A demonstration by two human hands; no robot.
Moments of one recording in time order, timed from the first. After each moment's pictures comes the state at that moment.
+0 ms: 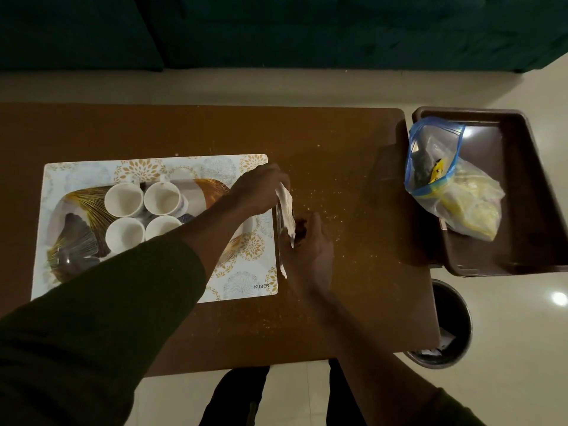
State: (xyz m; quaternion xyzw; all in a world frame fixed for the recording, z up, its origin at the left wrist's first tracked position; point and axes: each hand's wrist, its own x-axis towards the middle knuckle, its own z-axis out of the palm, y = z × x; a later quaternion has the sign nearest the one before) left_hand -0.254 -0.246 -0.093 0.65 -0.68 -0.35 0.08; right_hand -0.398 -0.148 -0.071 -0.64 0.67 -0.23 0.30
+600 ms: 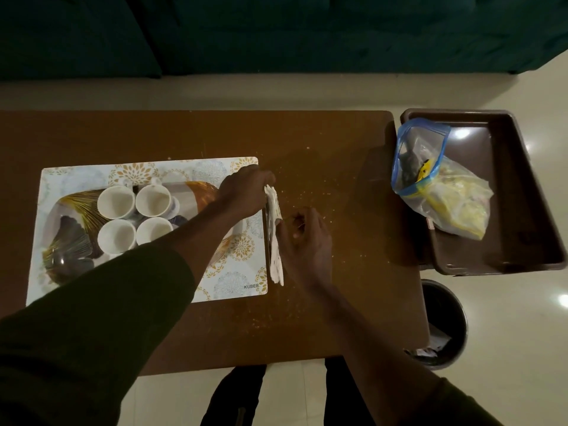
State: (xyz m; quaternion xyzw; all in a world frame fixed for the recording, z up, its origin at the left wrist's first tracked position) left_hand -0.259 -0.232 -0.084 0.72 -0.63 -0.28 0.08; right_hand -0.415 -0.158 -0.065 -0.66 0.63 -0.26 0.32
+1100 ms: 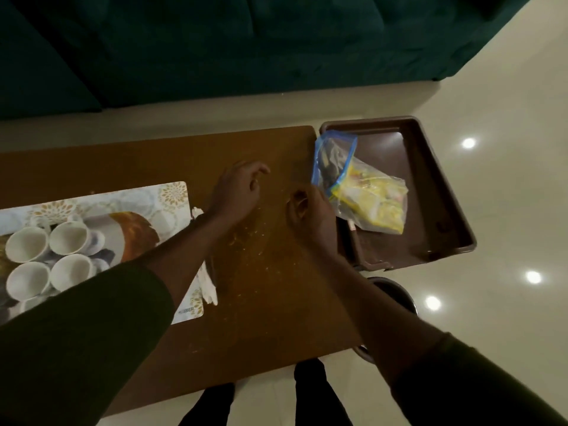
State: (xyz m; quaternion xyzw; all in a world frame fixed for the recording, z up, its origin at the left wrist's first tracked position) left_hand -0.375 -0.277 -0.034 0.67 -0.65 -0.27 0.24; right_hand -0.535 -0.243 -0.023 -0.67 0.64 -0.27 0.27
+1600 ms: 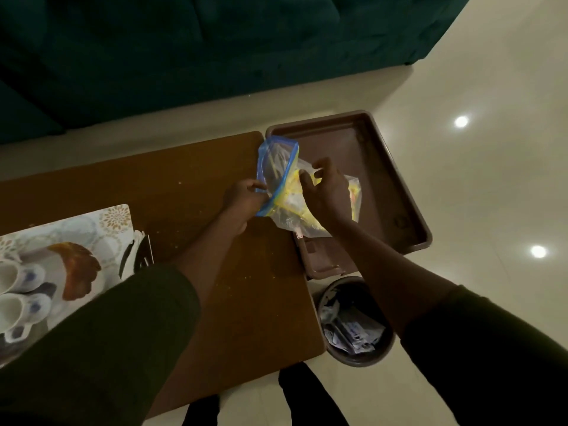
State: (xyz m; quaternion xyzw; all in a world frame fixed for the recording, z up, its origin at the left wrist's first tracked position) left_hand -0.529 -0.326 -0.027 0.73 -0.36 -0.54 0.22; right_hand -0.684 -0.326 -0.019 -0.57 0.72 -0.27 0.29
